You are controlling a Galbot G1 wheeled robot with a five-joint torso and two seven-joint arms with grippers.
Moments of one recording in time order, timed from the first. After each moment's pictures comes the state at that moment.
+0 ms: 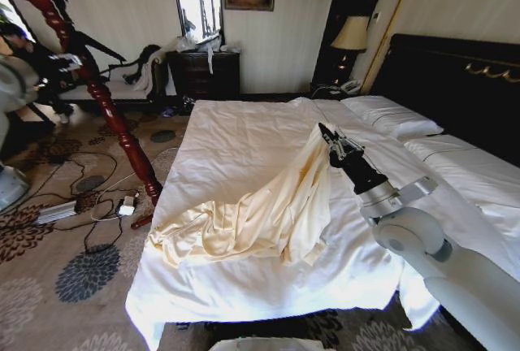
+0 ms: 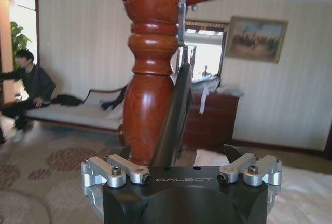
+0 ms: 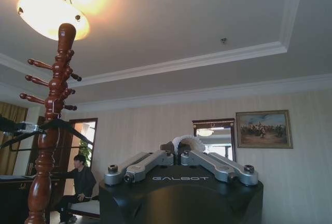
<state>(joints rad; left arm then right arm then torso) -0.36 -0.59 0.23 -1.02 -1.21 0.59 -0.15 -1.11 0.57 0.44 2.24 0.95 0.19 0.09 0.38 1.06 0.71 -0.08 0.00</state>
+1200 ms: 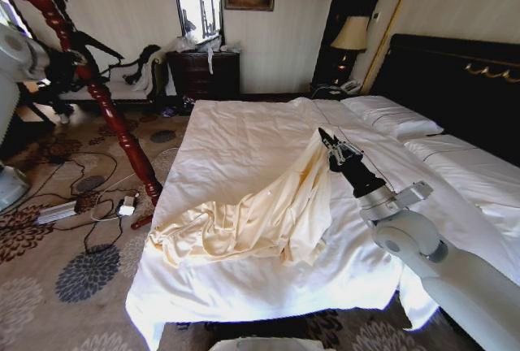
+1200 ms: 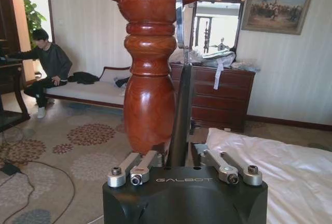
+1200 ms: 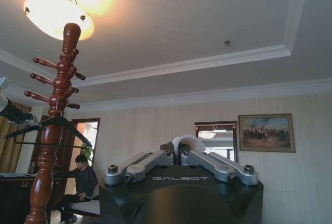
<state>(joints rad) -0.50 -0.61 0.35 -1.01 -1.30 0.74 -0.27 -1.14 0.57 0.44 2.22 0.92 0.23 0.06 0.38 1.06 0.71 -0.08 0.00</state>
